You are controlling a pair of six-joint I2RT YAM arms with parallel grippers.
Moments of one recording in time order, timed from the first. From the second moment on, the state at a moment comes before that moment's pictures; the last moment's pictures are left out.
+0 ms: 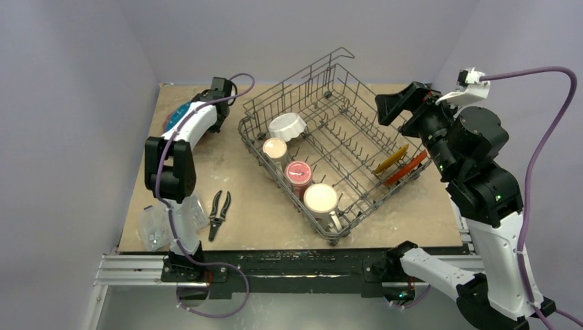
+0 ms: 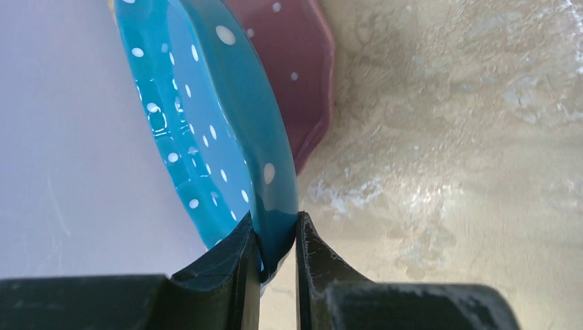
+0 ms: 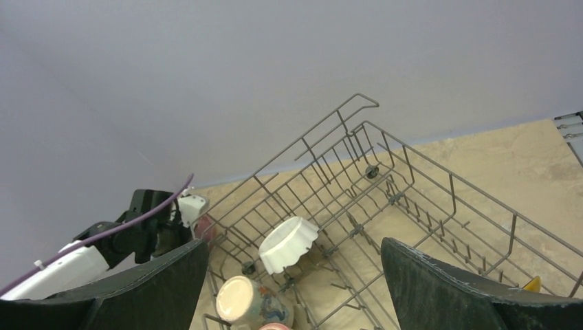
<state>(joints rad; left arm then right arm) -0.17 2.03 1.67 -0.72 -0.52 0.32 0.47 0.97 1.65 -0.72 0.29 0.46</state>
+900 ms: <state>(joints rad) -0.29 1.50 2.01 -0.99 -0.20 -0.10 0.47 0.97 1.61 -0.69 0.24 0.45</state>
